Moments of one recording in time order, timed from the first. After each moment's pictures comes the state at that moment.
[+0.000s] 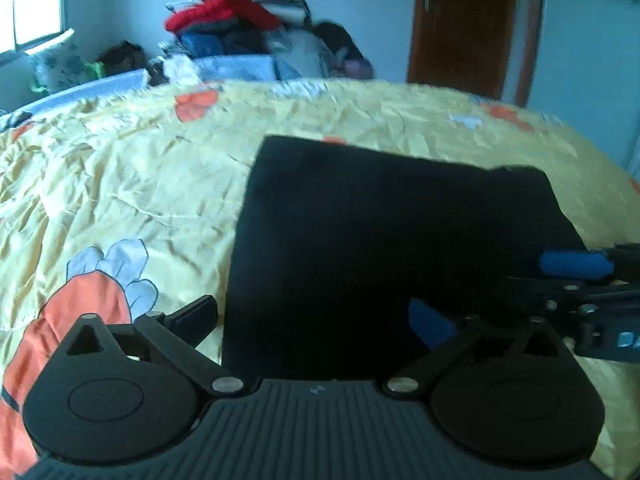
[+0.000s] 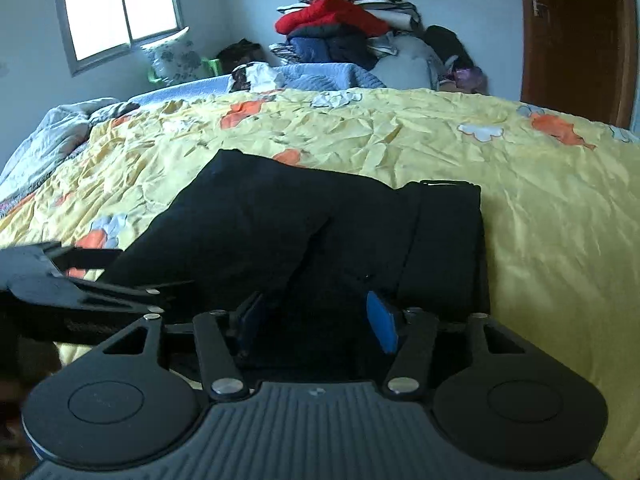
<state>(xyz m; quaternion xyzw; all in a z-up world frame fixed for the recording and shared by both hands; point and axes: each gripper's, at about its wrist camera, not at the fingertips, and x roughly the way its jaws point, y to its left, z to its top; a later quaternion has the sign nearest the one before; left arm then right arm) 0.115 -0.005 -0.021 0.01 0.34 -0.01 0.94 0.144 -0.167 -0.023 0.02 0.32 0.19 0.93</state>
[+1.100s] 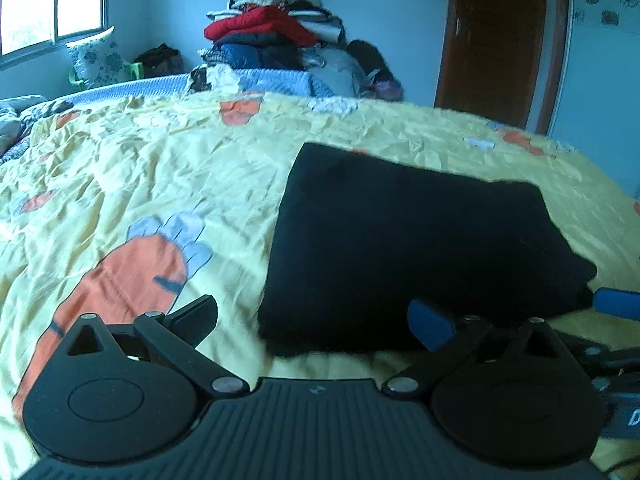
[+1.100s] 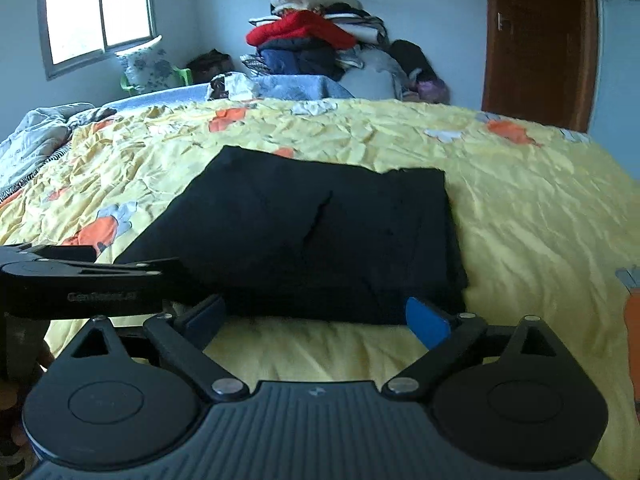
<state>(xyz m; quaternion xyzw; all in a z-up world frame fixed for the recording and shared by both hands) 0.059 0.001 -0.005 -0.01 0.33 0.03 0.94 0.067 -0.157 -0.013 0.01 0.31 0.13 0.94</state>
